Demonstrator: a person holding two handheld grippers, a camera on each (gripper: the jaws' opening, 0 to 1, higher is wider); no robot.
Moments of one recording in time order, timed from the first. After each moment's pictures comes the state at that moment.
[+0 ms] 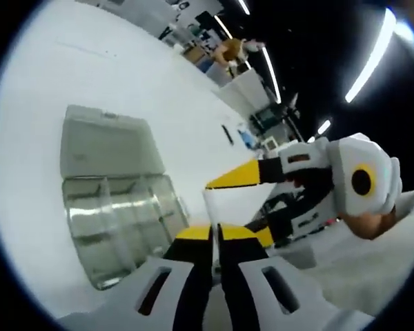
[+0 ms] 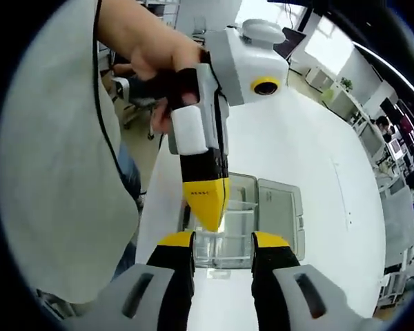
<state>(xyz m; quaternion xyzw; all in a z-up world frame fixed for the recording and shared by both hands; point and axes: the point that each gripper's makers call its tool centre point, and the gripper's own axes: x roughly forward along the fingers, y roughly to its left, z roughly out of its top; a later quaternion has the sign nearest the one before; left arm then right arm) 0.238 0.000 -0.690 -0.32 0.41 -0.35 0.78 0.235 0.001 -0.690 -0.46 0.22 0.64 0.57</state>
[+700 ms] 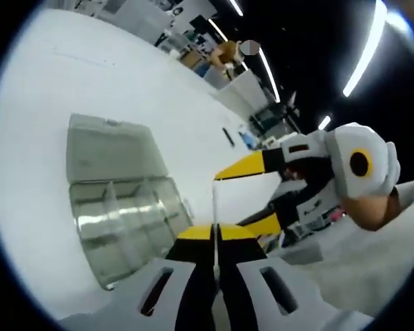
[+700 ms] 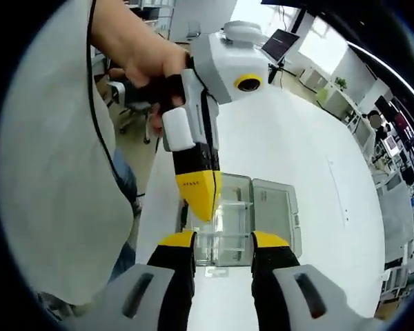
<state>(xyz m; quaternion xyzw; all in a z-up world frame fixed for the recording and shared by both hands) 0.234 0.009 -0.685 -0.29 0.38 -0.35 0.80 0.242 -0.004 -0.681 -0.45 0.23 0.63 0.59</state>
